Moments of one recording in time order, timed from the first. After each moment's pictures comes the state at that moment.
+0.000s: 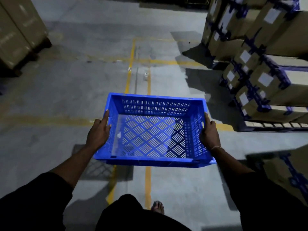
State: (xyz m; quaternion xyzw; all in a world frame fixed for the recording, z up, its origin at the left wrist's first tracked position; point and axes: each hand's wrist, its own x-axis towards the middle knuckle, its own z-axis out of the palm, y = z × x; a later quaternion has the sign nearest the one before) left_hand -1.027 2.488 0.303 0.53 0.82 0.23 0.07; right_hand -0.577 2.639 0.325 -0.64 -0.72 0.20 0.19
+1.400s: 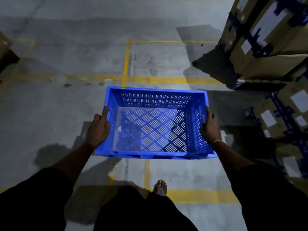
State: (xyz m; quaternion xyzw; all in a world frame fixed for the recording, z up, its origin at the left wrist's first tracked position) left_hand -1.300 3.373 0.256 0.56 0.80 0.21 0.08; right_hand -0.856 3.535 0.267 -0.65 -0.70 0.26 0.16
